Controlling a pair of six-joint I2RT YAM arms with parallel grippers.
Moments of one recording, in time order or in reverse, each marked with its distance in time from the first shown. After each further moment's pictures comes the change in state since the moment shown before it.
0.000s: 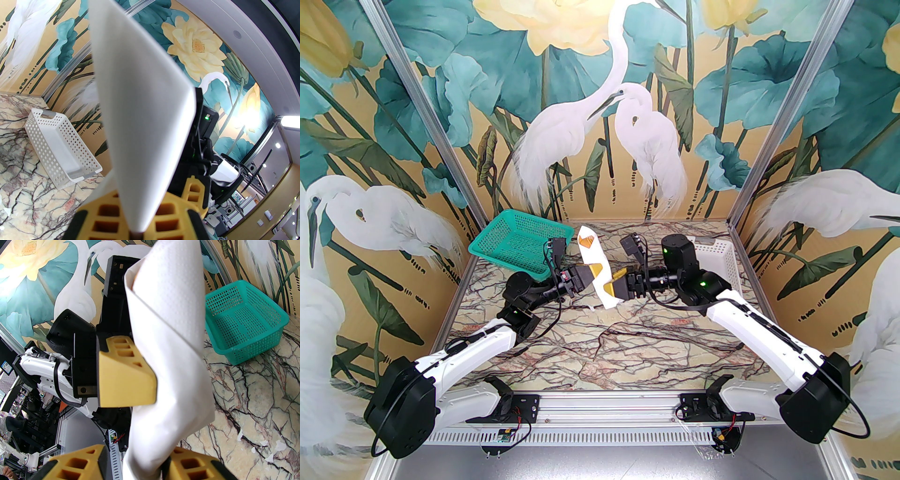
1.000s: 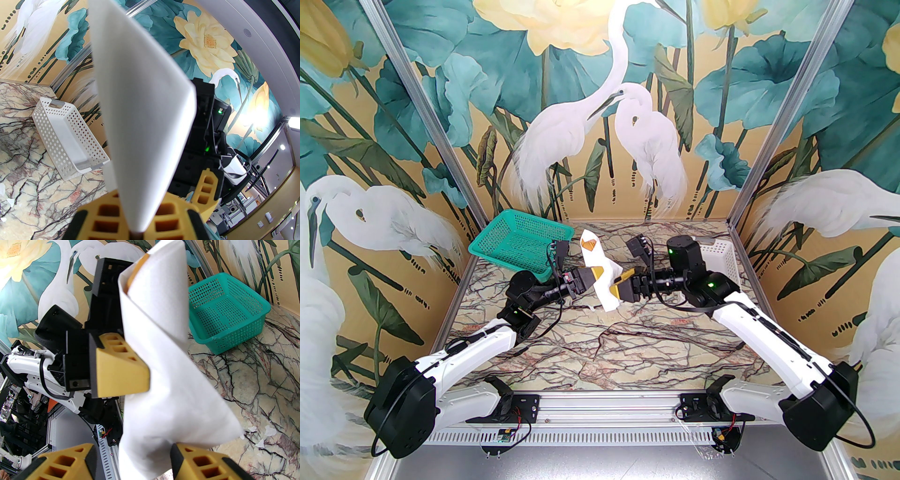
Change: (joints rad) left arm 0.000 -0.002 -0.001 -0.100 -0.007 0.040; right arm -0.037 -0.037 0.005 -0.150 0.081 -0.072
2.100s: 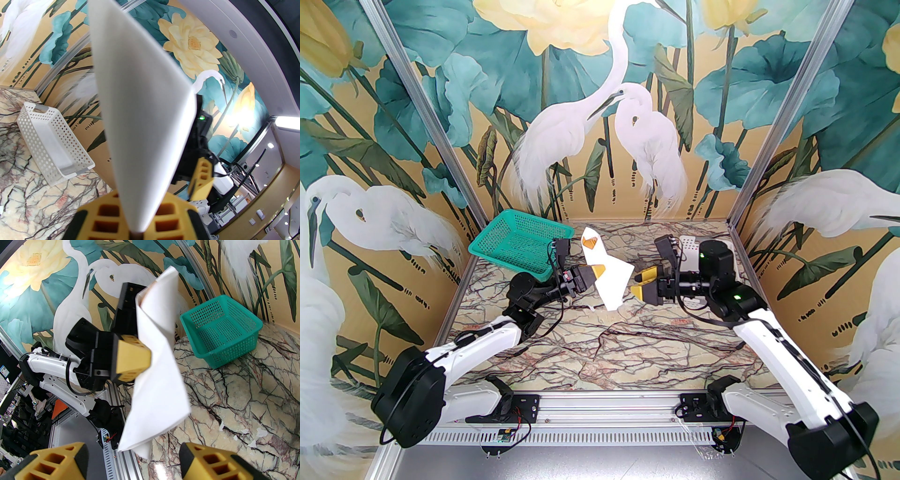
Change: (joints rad) left arm 0.000 0.033 -0.006 0.126 0.027 -0.063; right arm -0.185 -0.198 -0.080 0.008 -0.175 -0.004
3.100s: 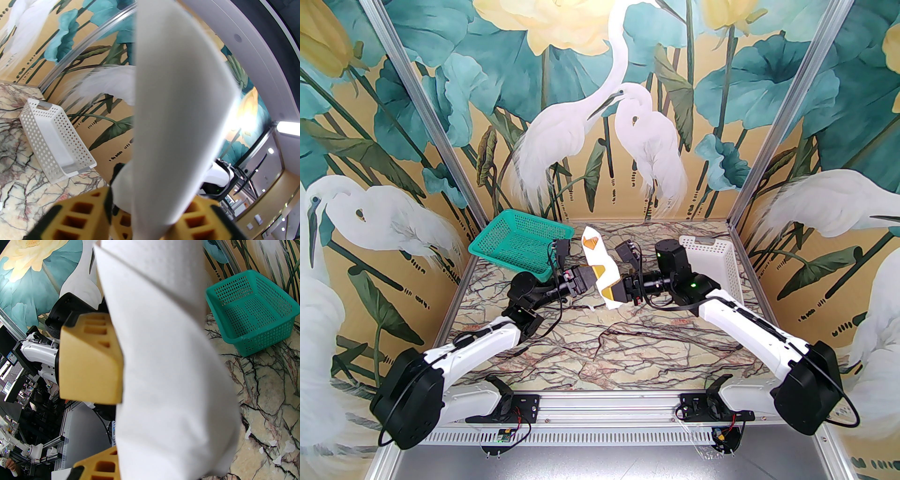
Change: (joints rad) left arm -0.002 0.043 -0.002 0.067 0.011 -0.053; right arm 0.220 0.280 0.001 0.216 0.016 0.050
